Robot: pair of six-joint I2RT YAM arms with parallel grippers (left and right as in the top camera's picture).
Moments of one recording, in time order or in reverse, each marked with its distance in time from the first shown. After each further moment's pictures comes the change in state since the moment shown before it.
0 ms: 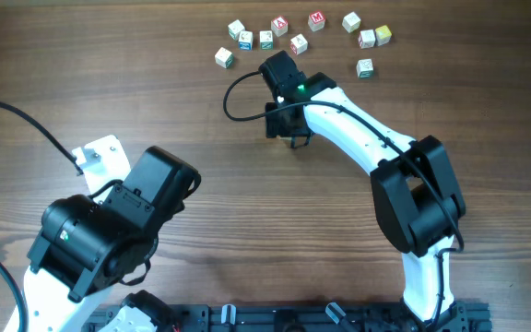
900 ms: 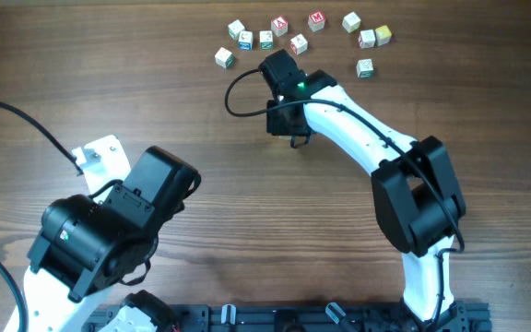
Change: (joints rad) left arm 0.000 0.000 0.000 0.000 0.000 0.000; right arm 0.000 0.000 0.024 -0.035 0.023 0.057
